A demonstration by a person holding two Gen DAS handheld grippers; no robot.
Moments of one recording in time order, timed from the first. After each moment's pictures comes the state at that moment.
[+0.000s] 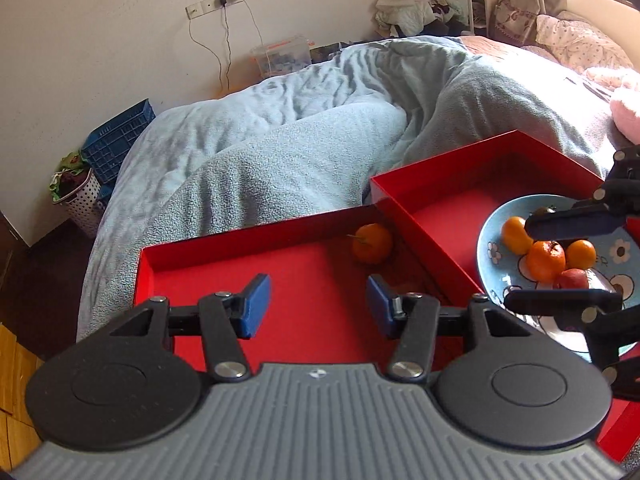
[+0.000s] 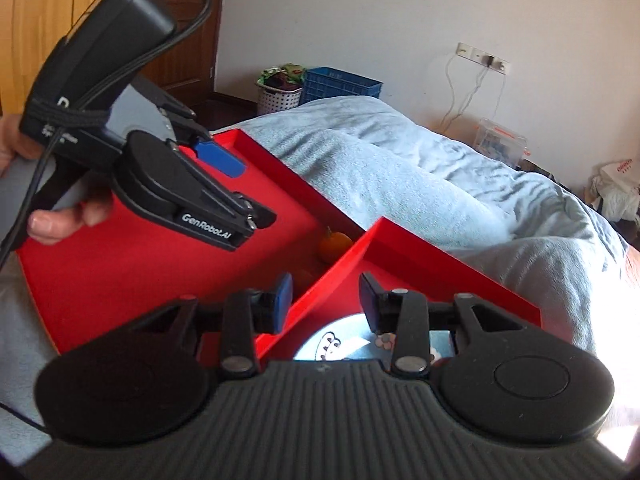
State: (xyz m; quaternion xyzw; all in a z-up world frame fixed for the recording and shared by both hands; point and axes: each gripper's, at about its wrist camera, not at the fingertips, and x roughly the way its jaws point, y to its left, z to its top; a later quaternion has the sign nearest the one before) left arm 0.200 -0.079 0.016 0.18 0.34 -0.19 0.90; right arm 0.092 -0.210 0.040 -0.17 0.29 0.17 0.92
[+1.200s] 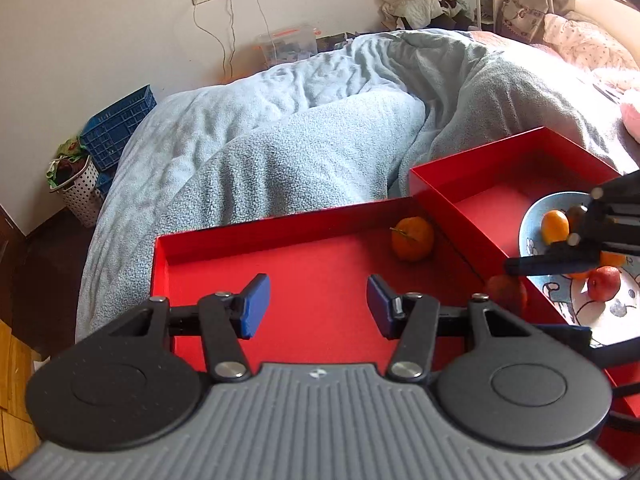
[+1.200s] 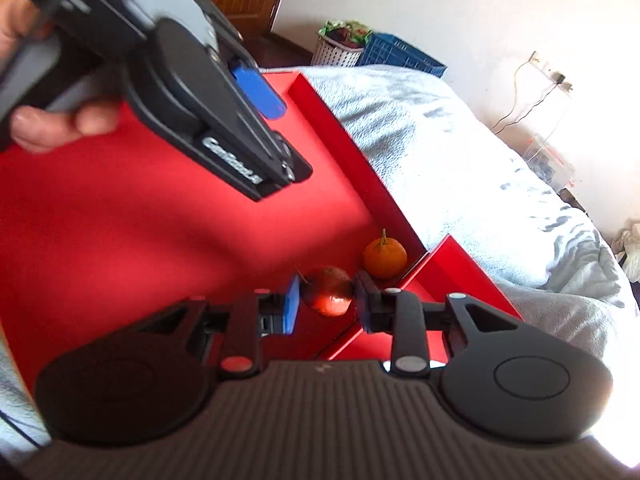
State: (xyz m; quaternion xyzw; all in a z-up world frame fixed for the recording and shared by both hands) left arm 0.235 -0.065 0.004 0.19 0.35 -0.20 0.89; right arm 0.122 -0.165 0.011 -0.27 0.32 0.21 0.88
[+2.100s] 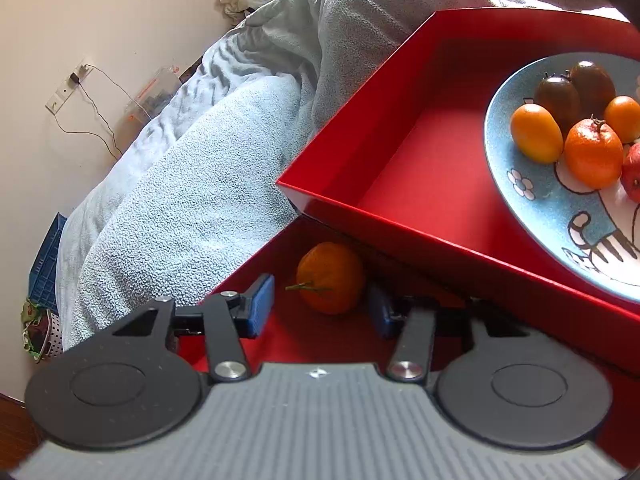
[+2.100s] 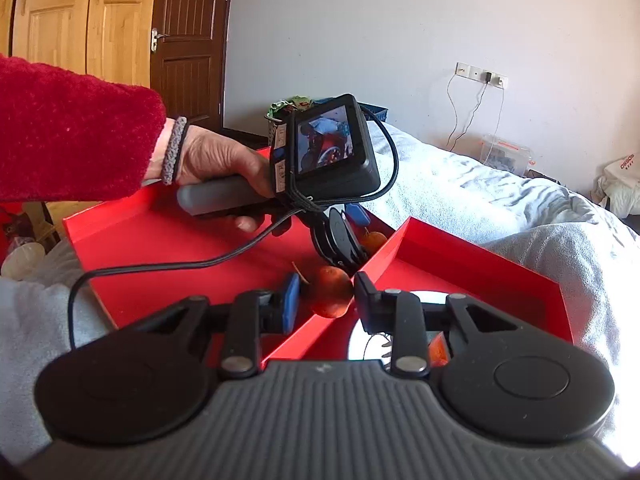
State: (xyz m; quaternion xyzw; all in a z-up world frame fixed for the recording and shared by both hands) left arm 0.285 -0.164 -0.078 0.40 0.29 -0.34 0.80; right arm 0.011 -0.212 0.030 -0.11 0.24 0.17 0.95
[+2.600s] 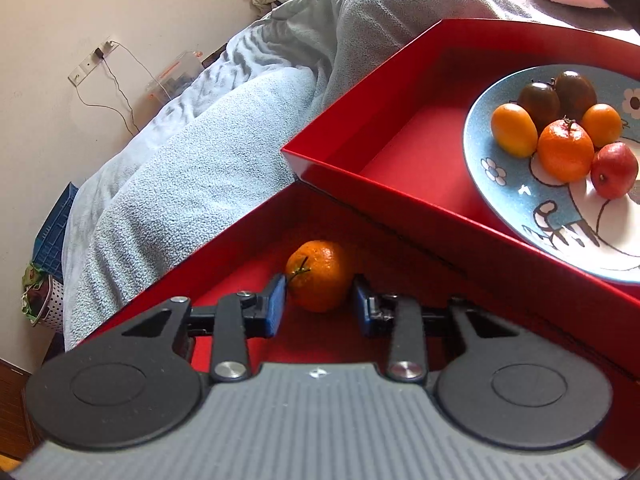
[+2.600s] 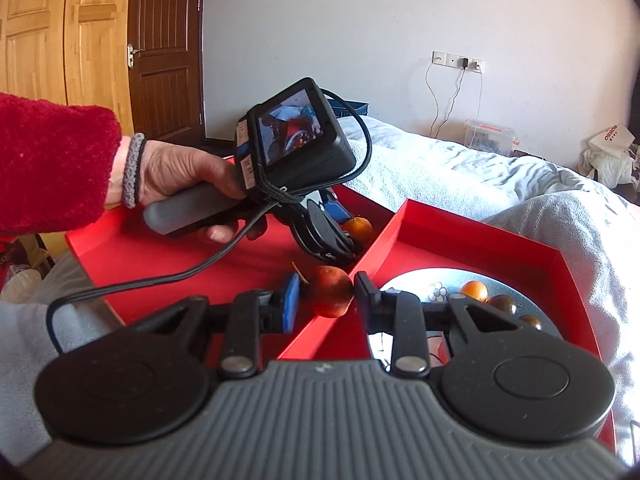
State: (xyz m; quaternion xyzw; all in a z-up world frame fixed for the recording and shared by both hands) left arm 0.246 -0.138 -0.067 0.36 0.31 -0.30 0.82; right arm 0.006 -0.206 0.023 -0.07 0.25 0.14 0.96
